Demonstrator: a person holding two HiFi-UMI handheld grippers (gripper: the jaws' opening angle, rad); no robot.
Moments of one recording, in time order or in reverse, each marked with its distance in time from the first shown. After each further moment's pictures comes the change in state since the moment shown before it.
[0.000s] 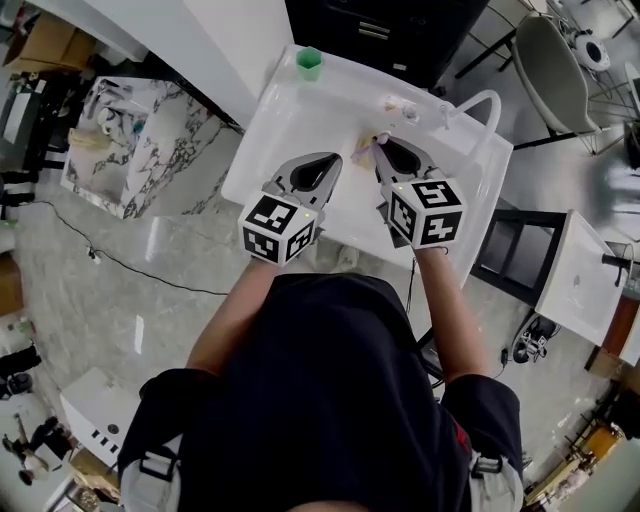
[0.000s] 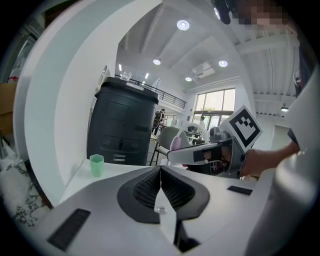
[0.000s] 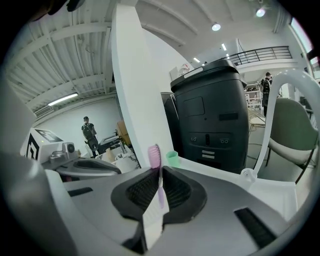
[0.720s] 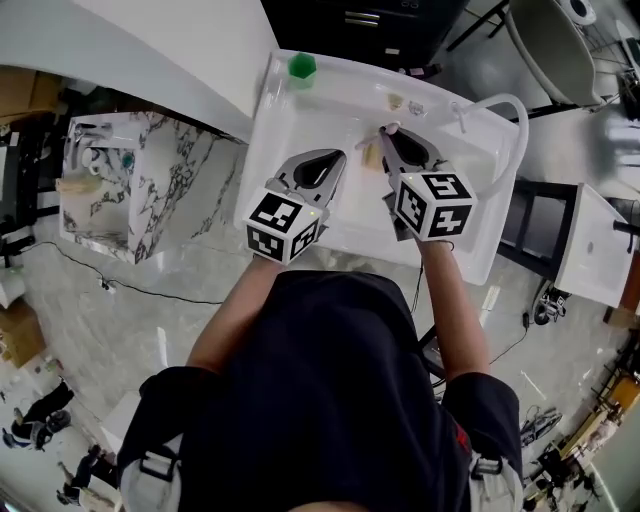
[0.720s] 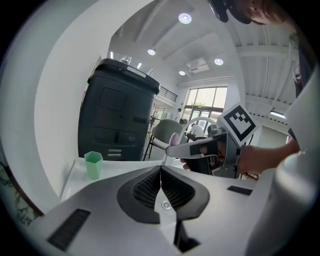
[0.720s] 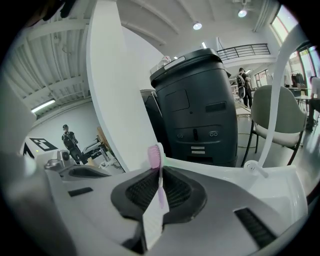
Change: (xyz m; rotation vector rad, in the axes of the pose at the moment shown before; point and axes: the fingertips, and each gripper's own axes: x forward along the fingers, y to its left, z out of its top) left arm 0.036 0.063 -0.005 0.003 0.102 -0.156; right arm 0.062 -0.032 0.003 0.157 0.011 -0.168
